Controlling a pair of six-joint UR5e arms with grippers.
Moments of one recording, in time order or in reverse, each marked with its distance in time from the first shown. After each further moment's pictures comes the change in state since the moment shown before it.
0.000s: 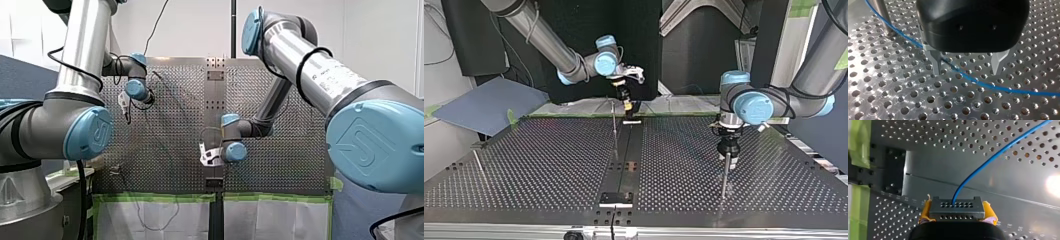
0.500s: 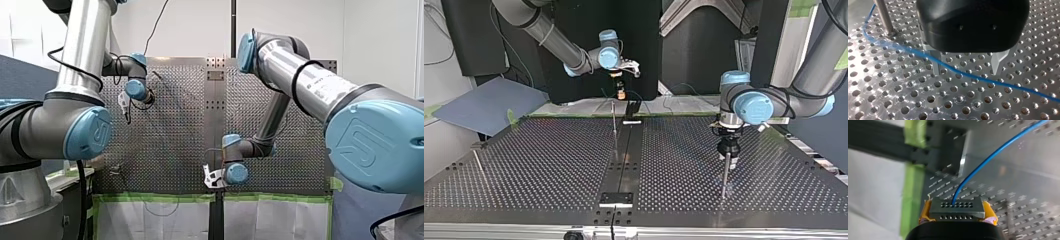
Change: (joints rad) left arm 0.000 0.000 0.000 0.000 -0.002 0.000; right arm -0.005 0.133 0.025 -0.074 0.123 -0.008
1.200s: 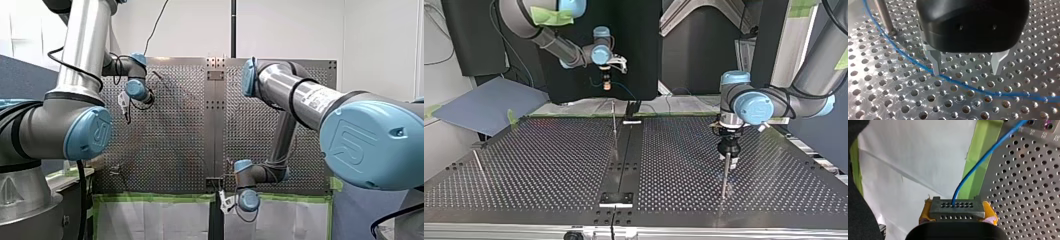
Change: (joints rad) left arm 0.001 0.000 0.000 -0.001 0.000 0.000; right arm -0.083 0.157 0.013 -0.075 0.075 -0.008
